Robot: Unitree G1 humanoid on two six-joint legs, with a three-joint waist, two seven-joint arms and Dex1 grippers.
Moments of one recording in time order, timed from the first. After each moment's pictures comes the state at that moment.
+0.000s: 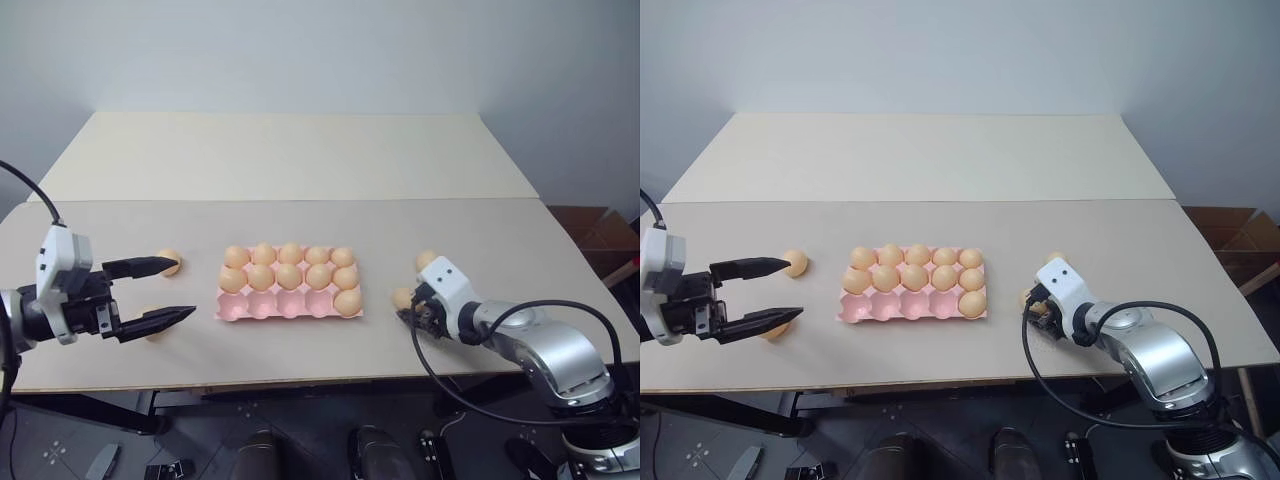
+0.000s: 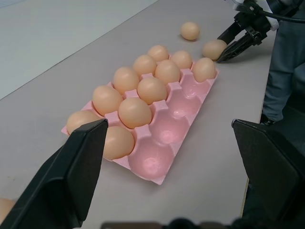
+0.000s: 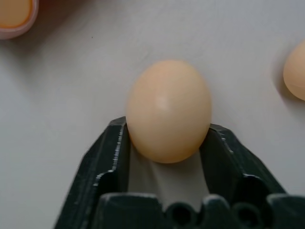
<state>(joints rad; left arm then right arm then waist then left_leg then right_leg) 0.04 0.99 0.53 -0.28 -0.71 0.51 -1.22 -0.31 -0.72 0.14 -0.44 0.37 1.09 0.44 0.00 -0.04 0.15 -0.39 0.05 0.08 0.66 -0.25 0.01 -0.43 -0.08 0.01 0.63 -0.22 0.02</state>
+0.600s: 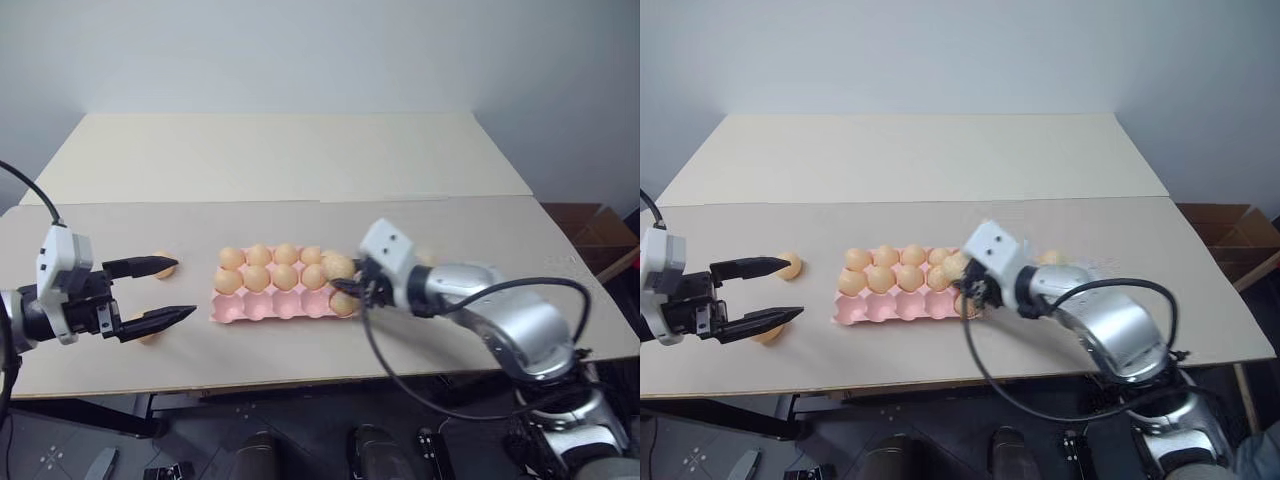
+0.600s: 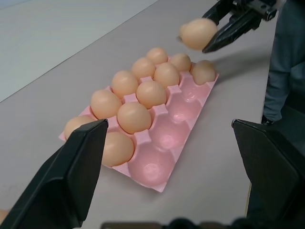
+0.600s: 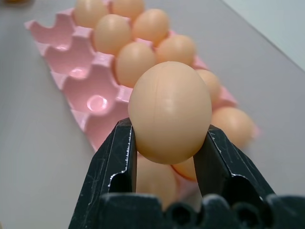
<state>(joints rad) 0.04 0.98 0.53 -0.28 -0.71 0.50 -1.22 -0.60 -0.53 0.35 -0.51 0.38 1.04 0.52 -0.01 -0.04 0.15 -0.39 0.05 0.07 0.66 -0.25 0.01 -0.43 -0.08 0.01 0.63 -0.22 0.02</state>
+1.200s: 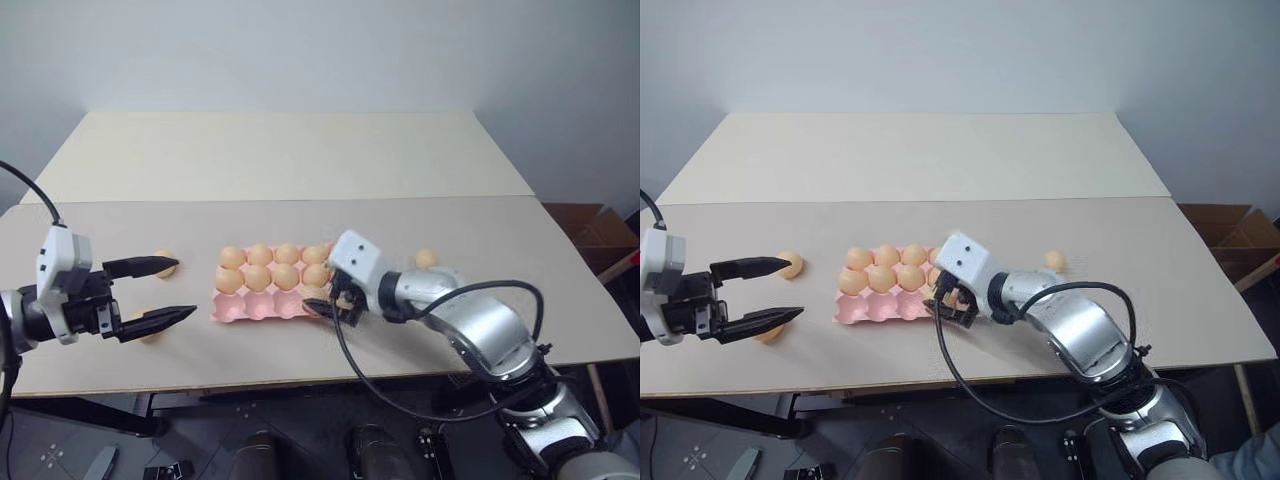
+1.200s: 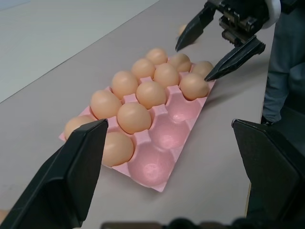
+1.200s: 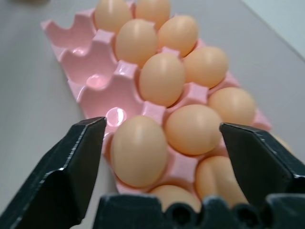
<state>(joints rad) 0.03 0.98 0.52 -0.27 -0.71 0.49 -1.23 -0.62 -0.50 0.34 -0.54 0.32 1.05 0.54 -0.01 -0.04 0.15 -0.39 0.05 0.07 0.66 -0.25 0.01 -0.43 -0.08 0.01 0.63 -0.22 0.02</state>
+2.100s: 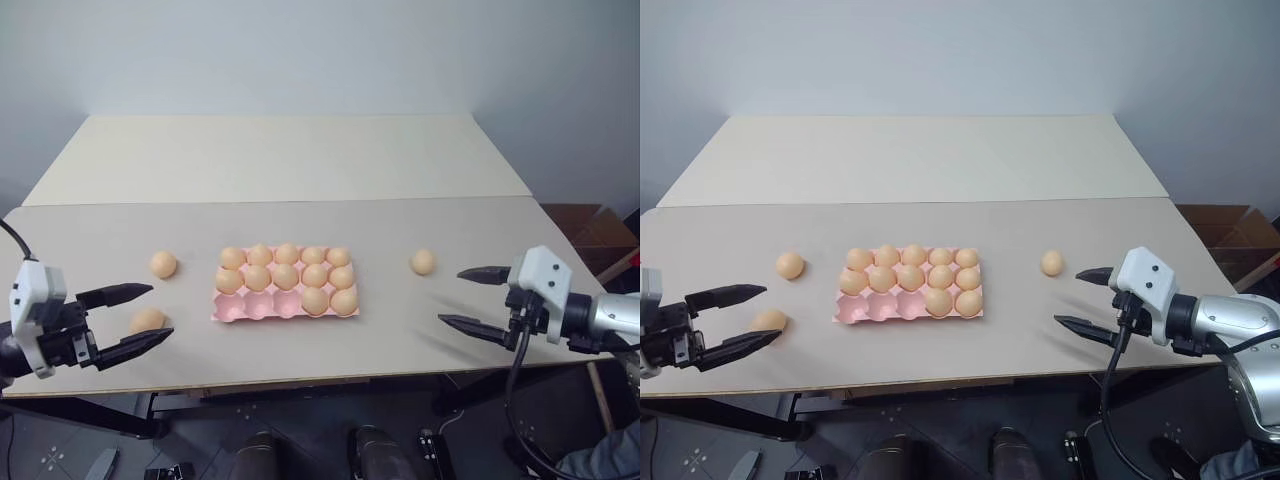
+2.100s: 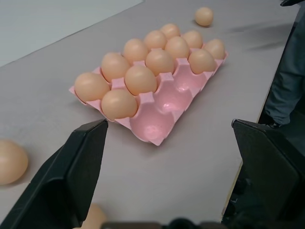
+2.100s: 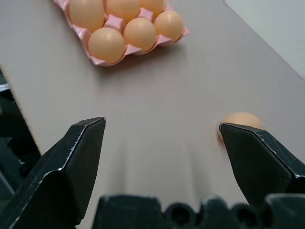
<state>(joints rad) 0.20 0.94 0.64 -0.26 -0.70 0.46 -1.24 -0.11 -0.93 -0.25 -0.42 0.42 0.55 0.98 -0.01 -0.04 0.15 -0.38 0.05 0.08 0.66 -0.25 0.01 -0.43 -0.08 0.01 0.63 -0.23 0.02</state>
